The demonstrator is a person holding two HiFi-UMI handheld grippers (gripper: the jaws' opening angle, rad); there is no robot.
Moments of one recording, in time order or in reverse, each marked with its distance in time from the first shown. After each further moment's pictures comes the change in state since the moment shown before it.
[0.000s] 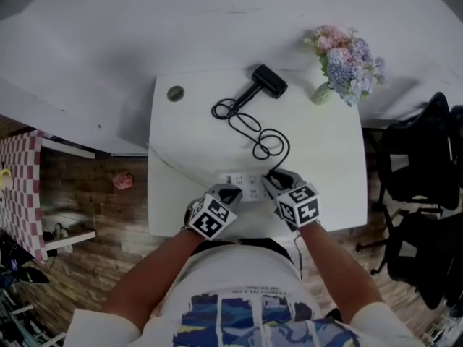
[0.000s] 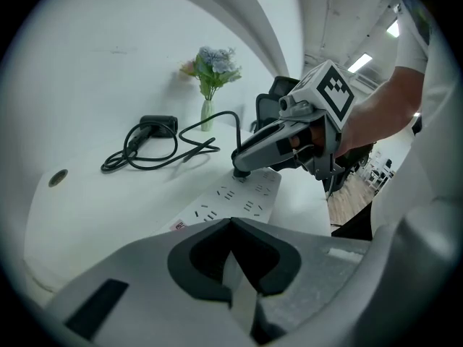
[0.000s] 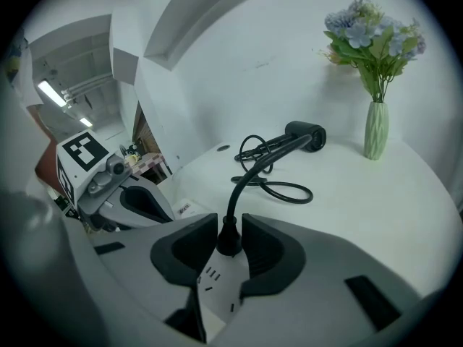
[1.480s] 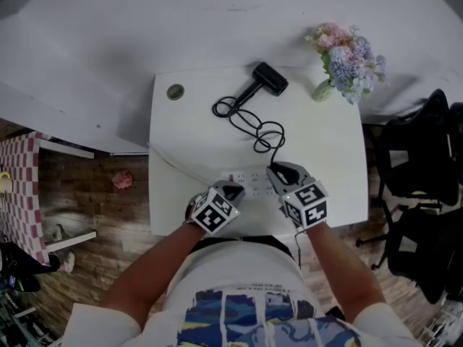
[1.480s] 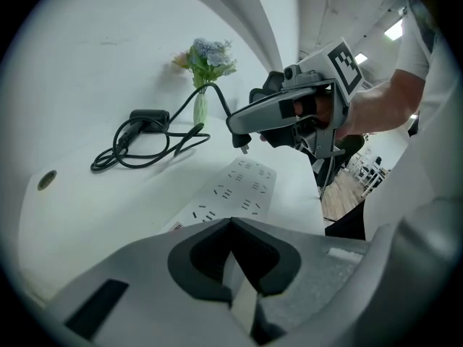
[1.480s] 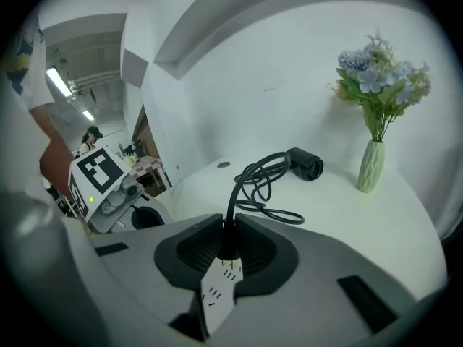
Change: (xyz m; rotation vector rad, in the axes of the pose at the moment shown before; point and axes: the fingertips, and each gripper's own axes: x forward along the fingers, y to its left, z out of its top) left arm 0.002 0.000 0.001 0.021 0.048 -0.070; right arm -0.024 0.010 0.048 -0.086 -0.072 -0.040
